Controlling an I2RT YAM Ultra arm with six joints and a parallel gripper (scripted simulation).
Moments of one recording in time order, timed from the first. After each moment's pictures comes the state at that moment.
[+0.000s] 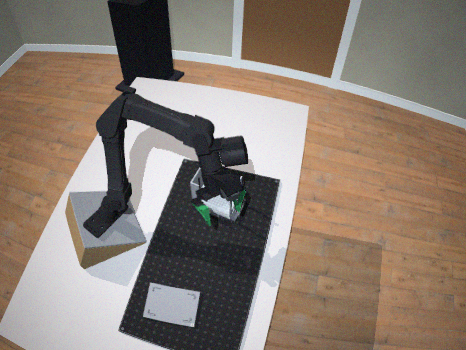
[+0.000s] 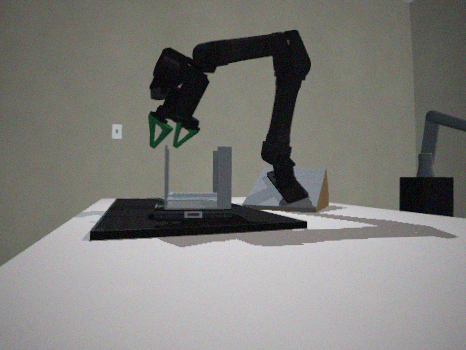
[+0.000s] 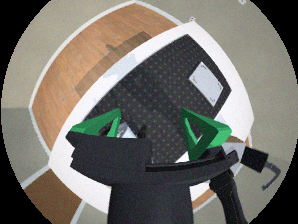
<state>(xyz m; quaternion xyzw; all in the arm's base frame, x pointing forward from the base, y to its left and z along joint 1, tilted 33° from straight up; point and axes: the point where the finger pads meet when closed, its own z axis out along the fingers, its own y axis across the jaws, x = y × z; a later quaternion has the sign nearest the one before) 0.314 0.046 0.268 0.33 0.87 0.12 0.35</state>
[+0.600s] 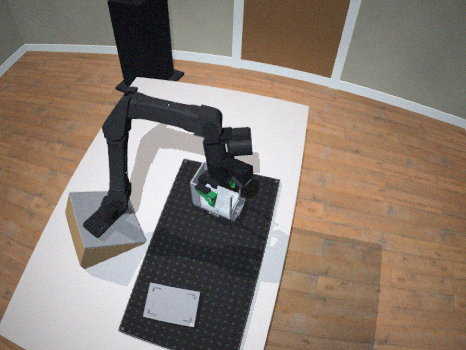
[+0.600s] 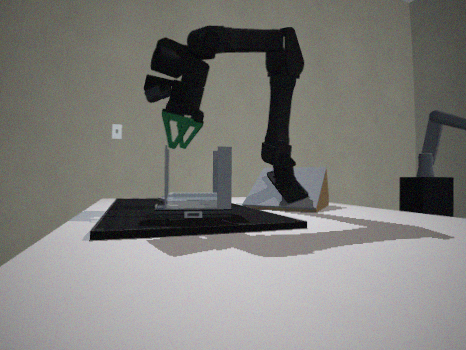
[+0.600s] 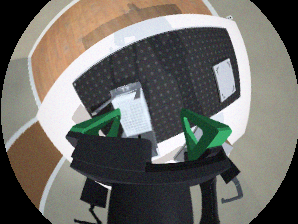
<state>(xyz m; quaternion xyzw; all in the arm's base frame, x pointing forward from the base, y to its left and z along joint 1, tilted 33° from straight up) 0.277 0.113 0.279 0.14 0.94 0.17 0.25</state>
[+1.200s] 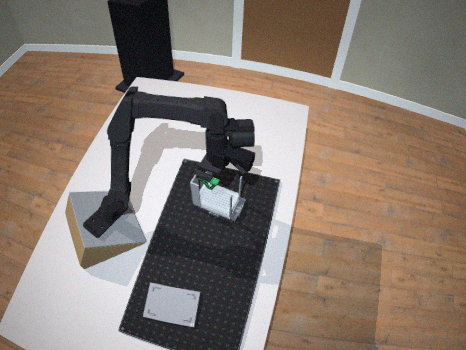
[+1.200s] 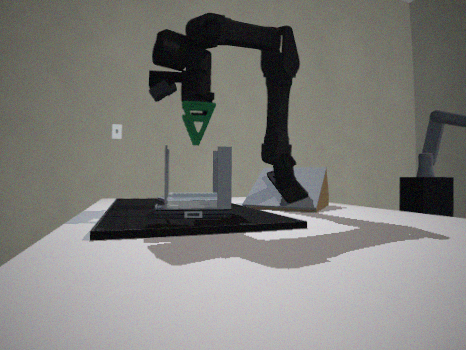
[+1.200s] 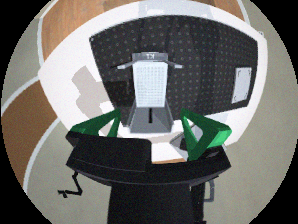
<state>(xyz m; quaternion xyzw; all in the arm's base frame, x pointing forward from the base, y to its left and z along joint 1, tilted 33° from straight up) 0.231 0.158 0.294 0.00 0.96 0.22 0.17</state>
